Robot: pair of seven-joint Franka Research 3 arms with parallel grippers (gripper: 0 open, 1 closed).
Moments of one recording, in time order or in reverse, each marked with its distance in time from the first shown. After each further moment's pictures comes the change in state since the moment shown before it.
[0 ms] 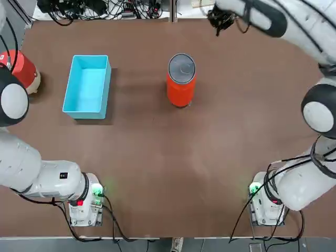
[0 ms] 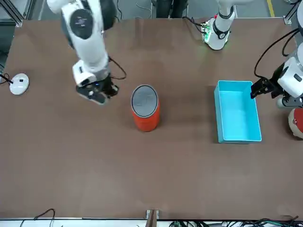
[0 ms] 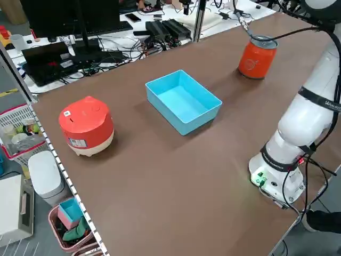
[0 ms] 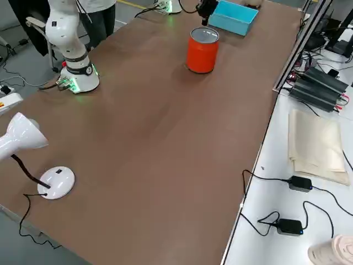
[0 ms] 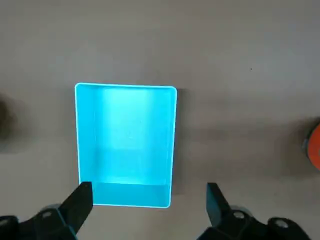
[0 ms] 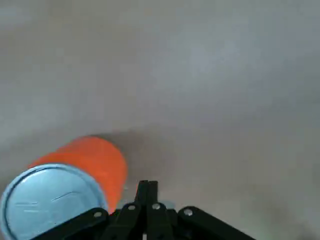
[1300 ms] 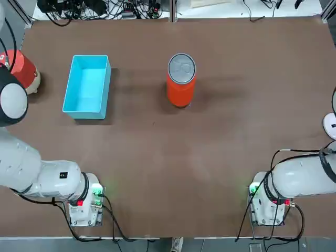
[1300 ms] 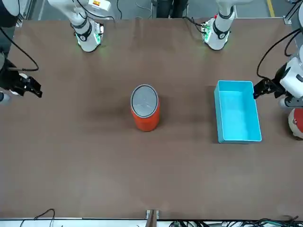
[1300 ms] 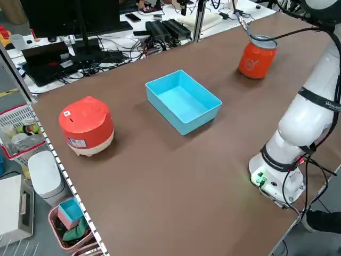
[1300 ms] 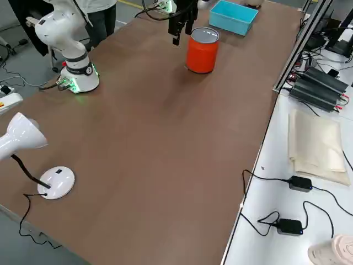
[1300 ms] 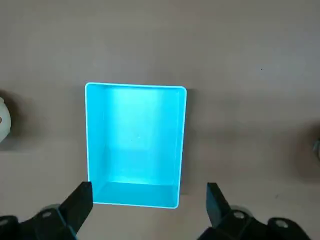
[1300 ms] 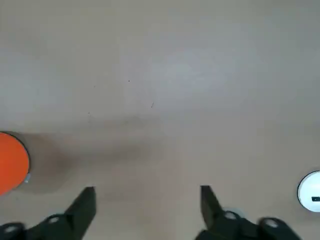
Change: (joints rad) left arm 0.009 -0.002 0.001 -0.002 0.027 -0.001 0.004; right arm -0.469 -0.147 -0.004 -0.004 0.025 -0.115 -0.715
